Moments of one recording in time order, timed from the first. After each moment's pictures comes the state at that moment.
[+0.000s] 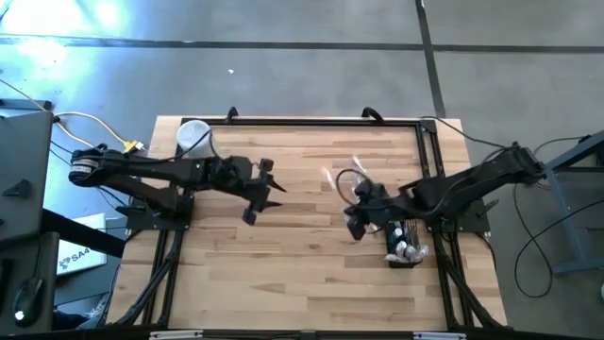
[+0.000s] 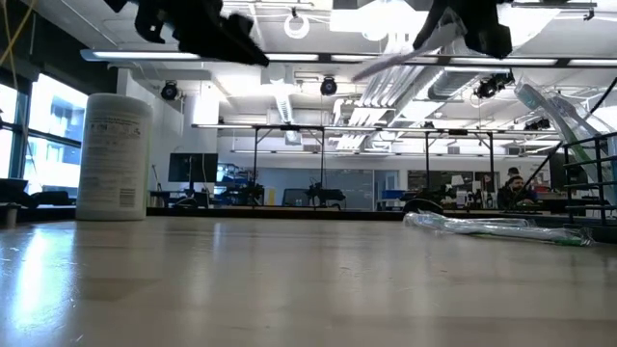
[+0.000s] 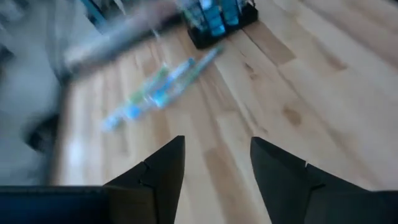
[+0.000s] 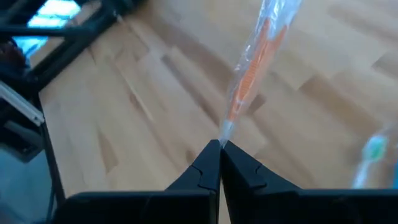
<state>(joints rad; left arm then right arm) 0.02 1.16 0.87 -0.20 0.06 0.47 0.32 1.27 1.06 -0.60 0.39 0.97</state>
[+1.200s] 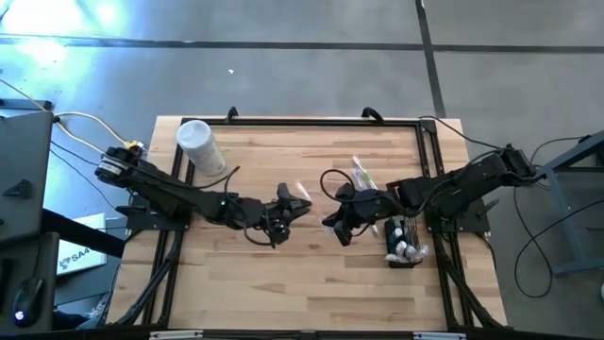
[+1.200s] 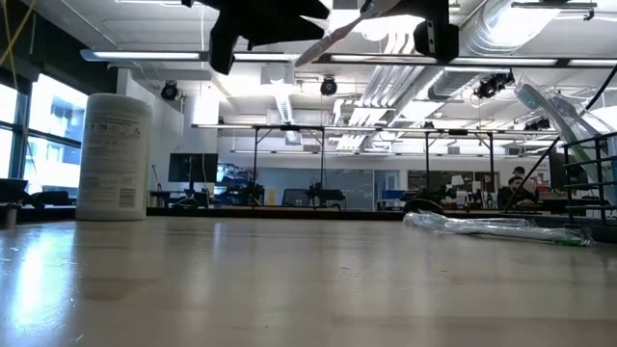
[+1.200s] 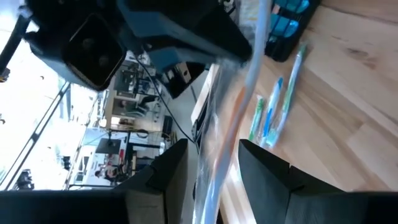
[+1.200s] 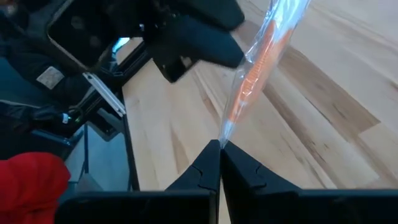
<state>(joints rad) -0.29 1.45 0.91 0.36 -0.55 1.16 0.25 1.38 1.06 -0.26 0.12 0.87</state>
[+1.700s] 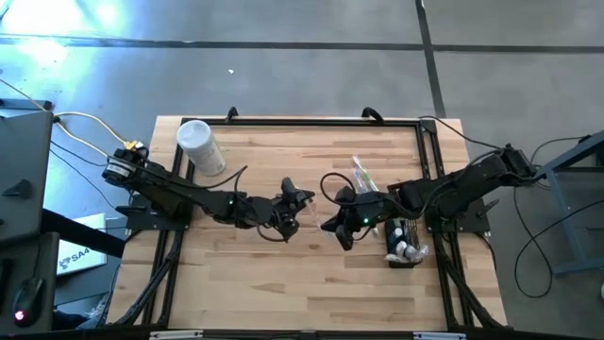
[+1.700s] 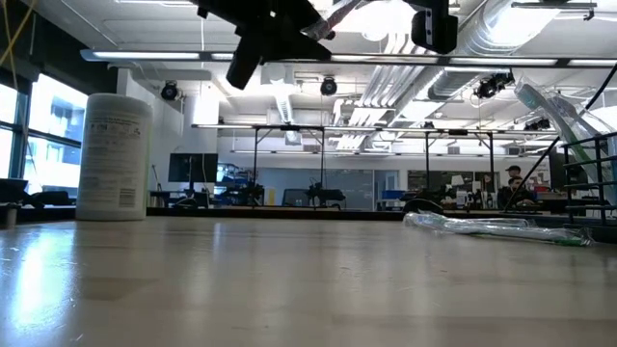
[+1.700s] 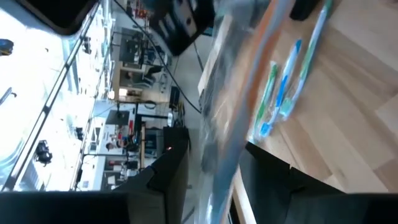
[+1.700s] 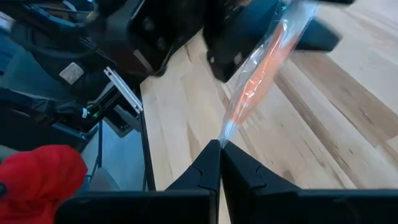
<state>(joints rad) -0.26 1.53 0.96 0.35 -0.67 1.18 0.27 1.38 1.06 -0.20 0.10 0.86</state>
